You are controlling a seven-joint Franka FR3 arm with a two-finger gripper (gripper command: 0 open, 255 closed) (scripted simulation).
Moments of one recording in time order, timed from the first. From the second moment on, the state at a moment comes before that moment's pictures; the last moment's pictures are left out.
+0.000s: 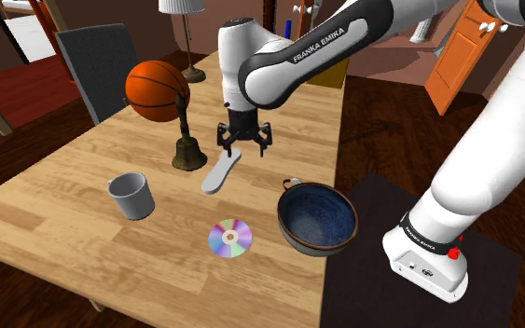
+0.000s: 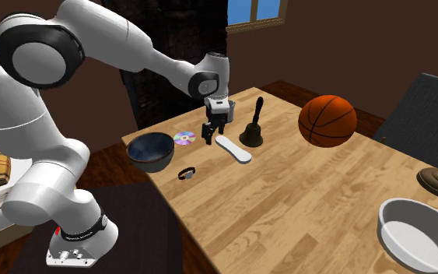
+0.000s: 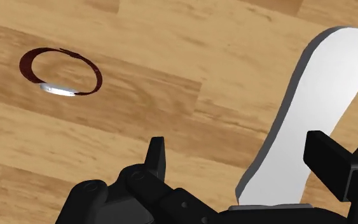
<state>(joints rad) -0.12 0.06 0.61 -2.16 -0.05 2.16 1.26</state>
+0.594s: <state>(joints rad) -0.02 0.39 0.54 -1.90 -0.26 2.20 1.60</state>
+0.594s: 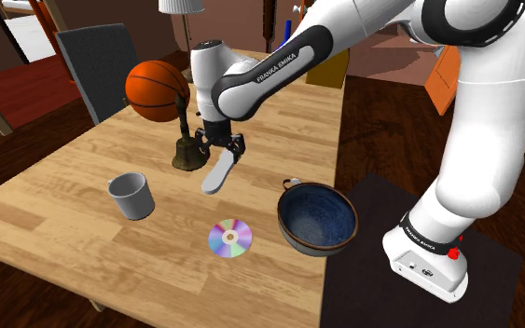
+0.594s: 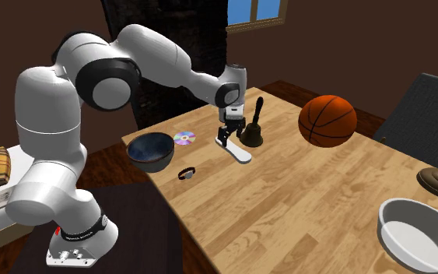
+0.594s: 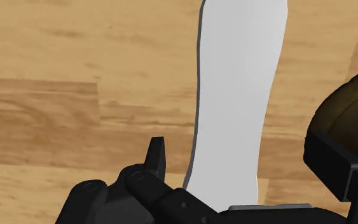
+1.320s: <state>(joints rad) 0.00 0.46 0.51 -1.90 -0.30 2.27 1.64</state>
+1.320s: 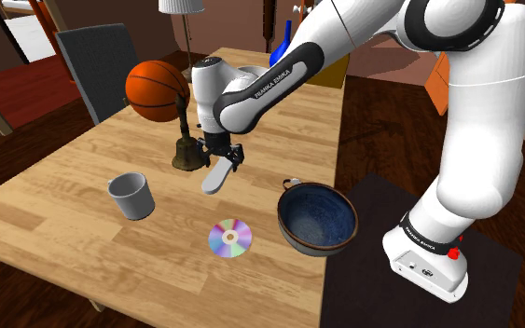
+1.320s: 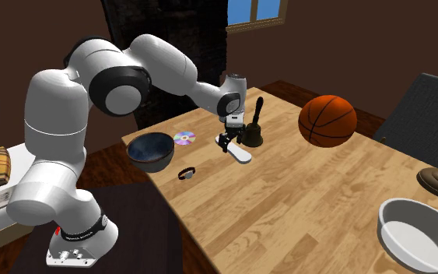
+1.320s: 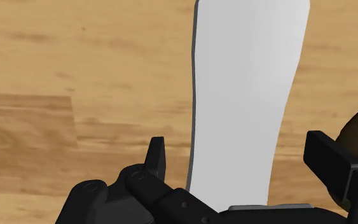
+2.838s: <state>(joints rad) -0.01 0.39 0.54 -1.86 -0.25 2.16 1.61</state>
